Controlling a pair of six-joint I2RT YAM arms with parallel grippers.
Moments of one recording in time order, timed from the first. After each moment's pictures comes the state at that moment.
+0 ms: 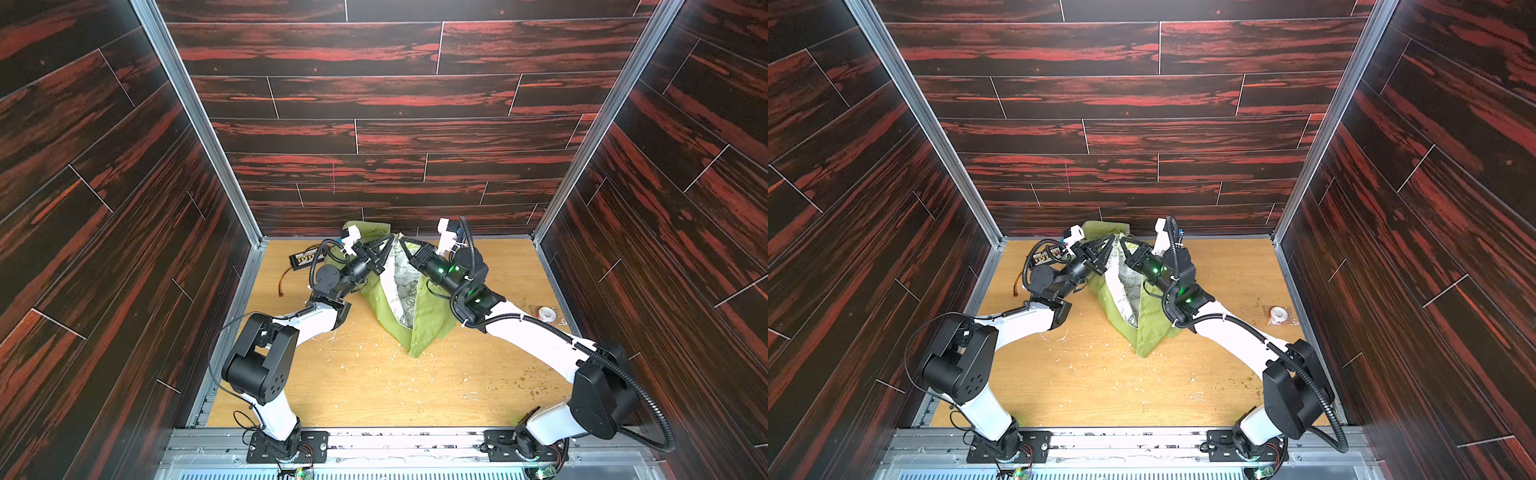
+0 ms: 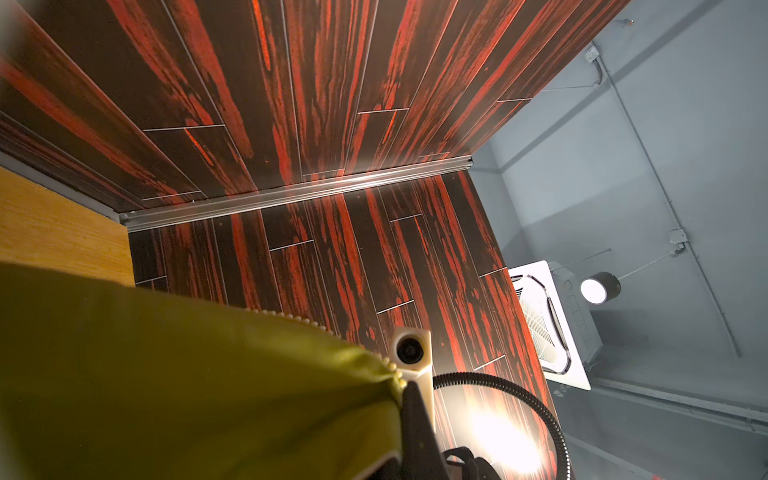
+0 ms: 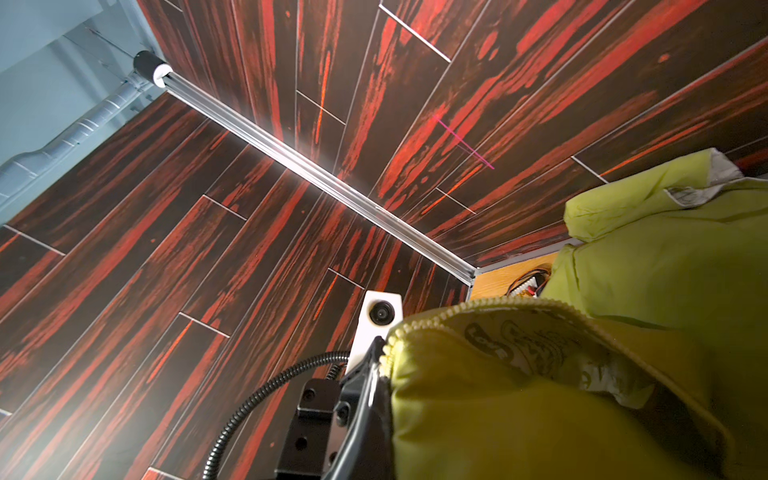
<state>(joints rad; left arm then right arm) -0.40 1.73 0.97 1.28 0.48 -1.72 0.69 1.52 1.12 0.48 -0.10 1.01</state>
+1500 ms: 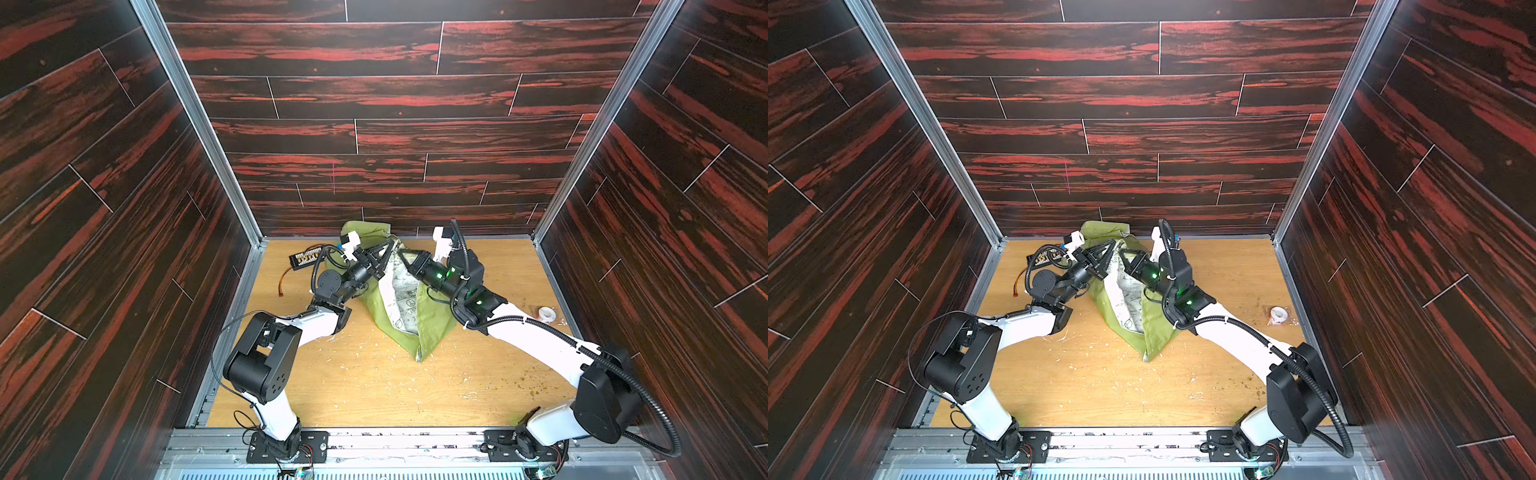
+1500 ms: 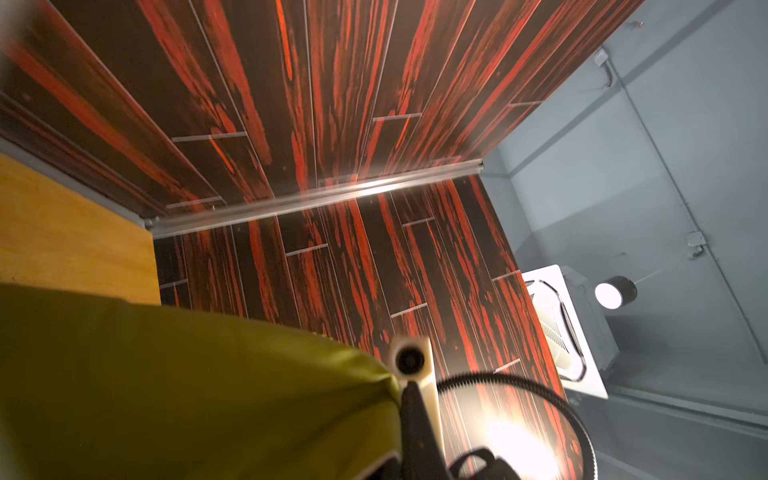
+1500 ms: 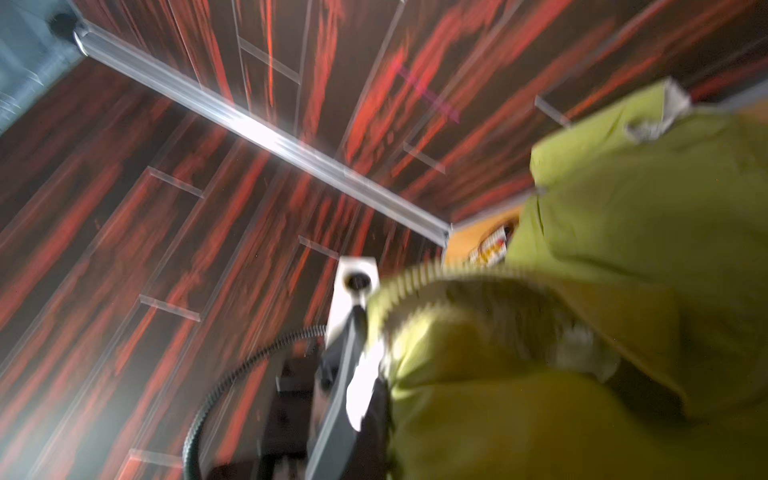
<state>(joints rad) -0.41 1.74 0.91 1.30 0.41 -1.67 0.72 1.48 1.11 0.29 -0.18 1.04</state>
